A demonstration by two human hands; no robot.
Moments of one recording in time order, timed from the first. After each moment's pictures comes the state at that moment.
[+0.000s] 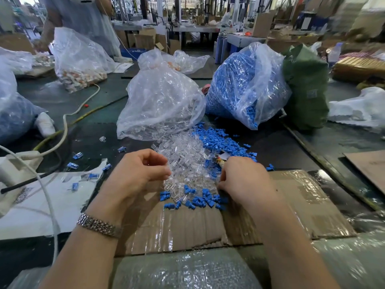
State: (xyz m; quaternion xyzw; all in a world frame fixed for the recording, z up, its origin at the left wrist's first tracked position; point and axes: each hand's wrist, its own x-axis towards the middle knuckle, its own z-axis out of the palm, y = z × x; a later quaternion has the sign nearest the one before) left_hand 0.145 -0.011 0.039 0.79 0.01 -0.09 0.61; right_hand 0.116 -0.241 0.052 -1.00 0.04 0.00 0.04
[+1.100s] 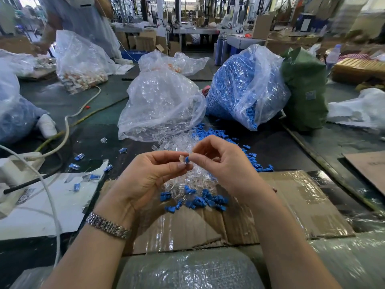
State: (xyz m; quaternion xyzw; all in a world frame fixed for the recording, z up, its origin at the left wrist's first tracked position) left_hand 0.128 -0.036 0.049 0.57 -0.06 -0.14 0.81; right_hand 0.118 -0.231 0.055 -0.83 -0.14 -0.08 0.53
